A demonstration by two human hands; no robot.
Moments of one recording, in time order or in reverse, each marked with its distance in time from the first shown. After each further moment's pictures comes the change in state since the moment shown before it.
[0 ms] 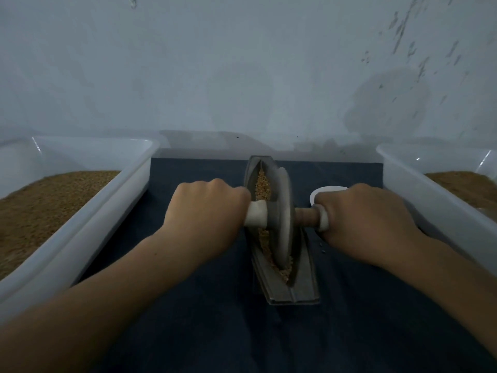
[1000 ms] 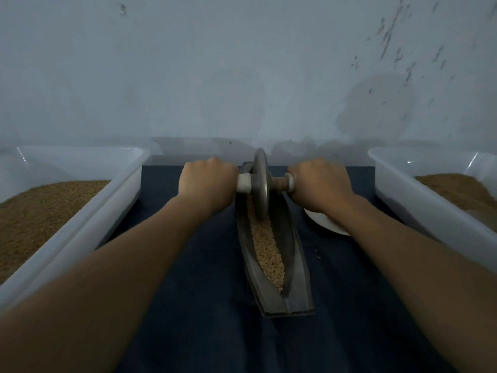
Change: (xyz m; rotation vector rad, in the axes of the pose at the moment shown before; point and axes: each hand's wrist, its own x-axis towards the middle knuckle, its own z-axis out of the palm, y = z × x) left_hand 0.075 -0.012 0.043 -0.045 -0.171 -0.140; right_hand 0.088 0.005 0.052 0.056 -0.156 0.143
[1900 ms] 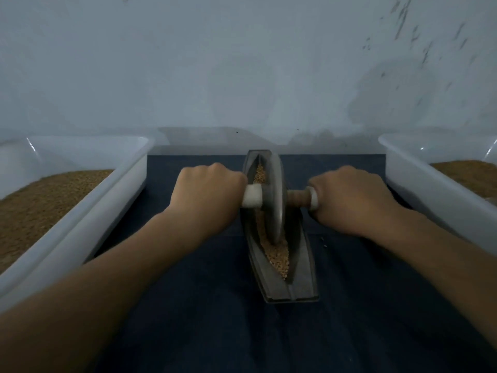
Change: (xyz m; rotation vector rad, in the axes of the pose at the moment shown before) left_hand -0.057 0.004 -0.014 0.028 0.168 0.109; right_hand -0.065 0.008 -0.021 -0.019 -0.026 -0.061
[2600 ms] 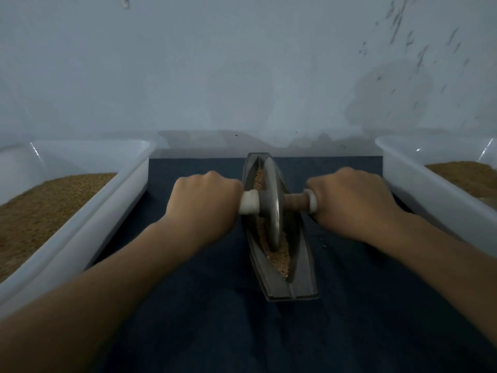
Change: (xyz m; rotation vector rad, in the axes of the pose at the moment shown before) left_hand -0.012 -0.002 -0.004 -0.039 -0.029 -0.027; right_hand -0.008 -0.002 -0.005 -0.029 0.135 -0.063
